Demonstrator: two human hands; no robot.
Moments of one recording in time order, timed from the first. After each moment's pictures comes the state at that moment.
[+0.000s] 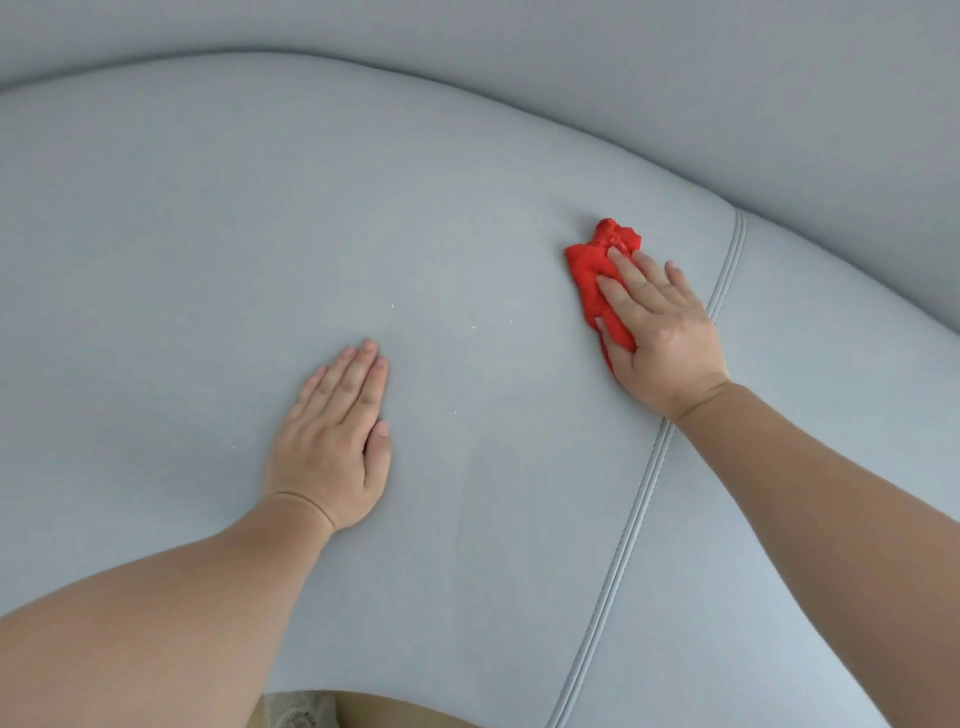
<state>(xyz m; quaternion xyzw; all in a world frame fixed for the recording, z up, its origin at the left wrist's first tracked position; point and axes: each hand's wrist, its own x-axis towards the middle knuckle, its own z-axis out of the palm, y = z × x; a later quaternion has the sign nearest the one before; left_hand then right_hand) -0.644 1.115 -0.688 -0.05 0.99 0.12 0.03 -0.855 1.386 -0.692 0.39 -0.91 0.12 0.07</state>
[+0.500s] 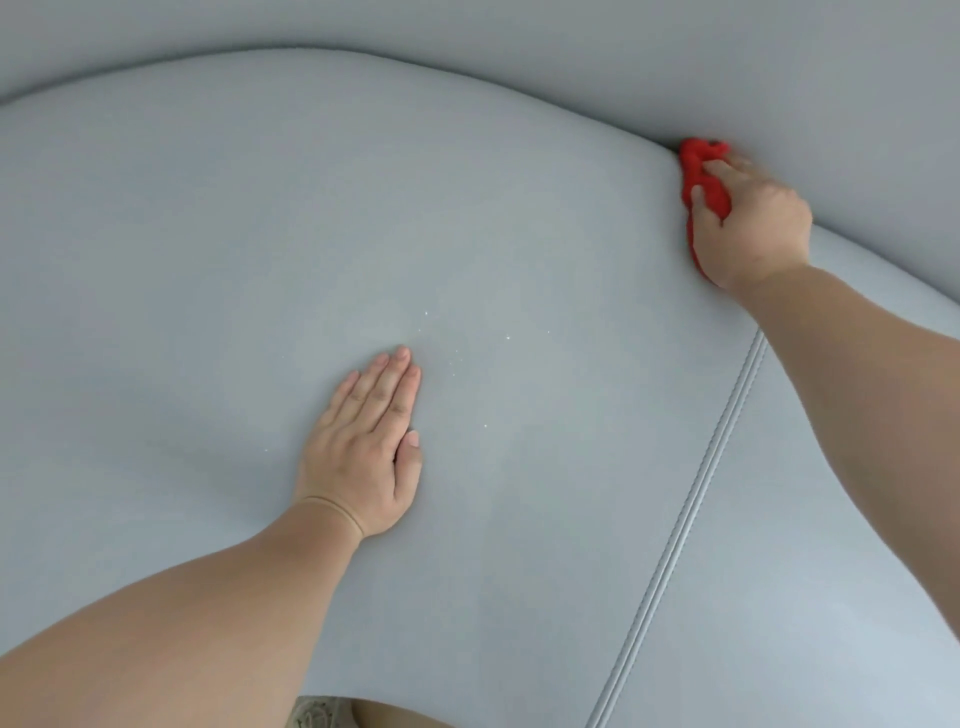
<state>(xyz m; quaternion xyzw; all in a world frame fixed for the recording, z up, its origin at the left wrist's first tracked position) -0.643 1.113 -0.693 -0.06 0.99 0.13 0.02 -0.956 1.353 -0.667 0.18 -0.97 0.13 -0.04</state>
